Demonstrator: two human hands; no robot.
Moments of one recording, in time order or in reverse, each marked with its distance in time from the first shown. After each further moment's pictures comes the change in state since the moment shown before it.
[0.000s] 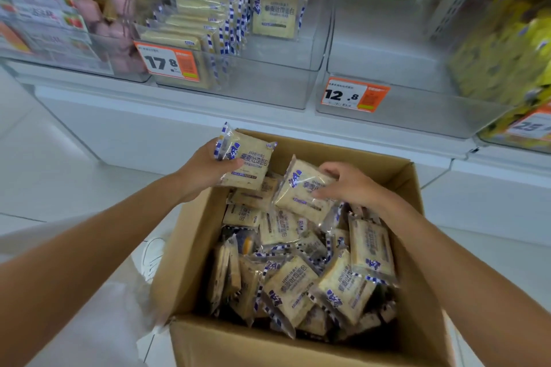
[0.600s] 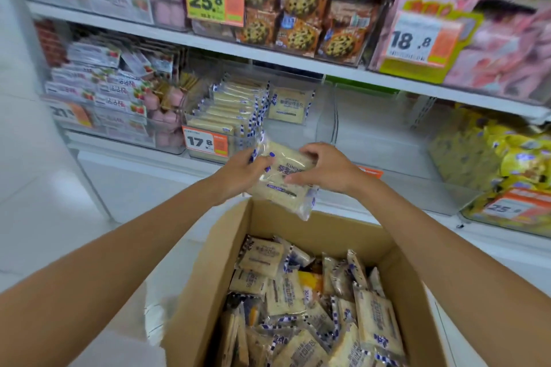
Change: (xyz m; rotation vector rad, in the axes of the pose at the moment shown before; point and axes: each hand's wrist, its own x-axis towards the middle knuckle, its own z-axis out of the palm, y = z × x) left_hand -0.015 0.122 -0.030 0.131 0.033 0.303; right_hand 0.008 -0.183 -0.046 -0.166 0.241 -0.330
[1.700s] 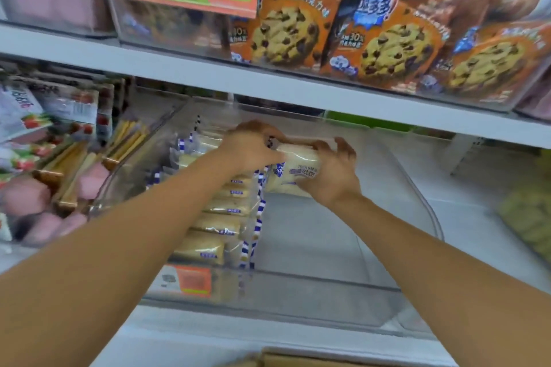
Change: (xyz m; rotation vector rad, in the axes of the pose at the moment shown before) left_hand 0.310 -0.008 -0.075 0.652 0.090 0.344; right_hand 0.263 0.084 0.013 -0.416 0.530 0.161
